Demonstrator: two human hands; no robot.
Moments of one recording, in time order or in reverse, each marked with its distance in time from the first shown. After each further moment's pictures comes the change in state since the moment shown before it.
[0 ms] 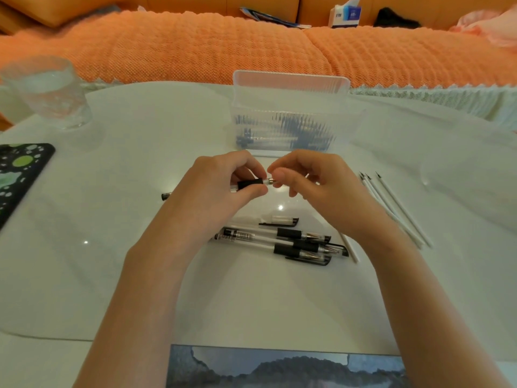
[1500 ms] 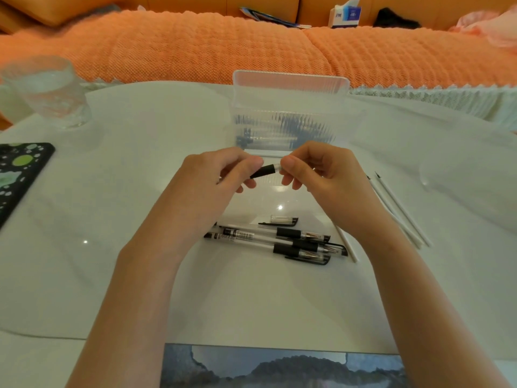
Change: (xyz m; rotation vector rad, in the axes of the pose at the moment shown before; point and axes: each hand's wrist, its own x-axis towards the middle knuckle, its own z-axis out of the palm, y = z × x) left_hand -0.001 -0.002 -0.006 -0.085 0.040 -0.026; right_hand -0.001 -0.002 -0.001 0.107 0.140 0.026
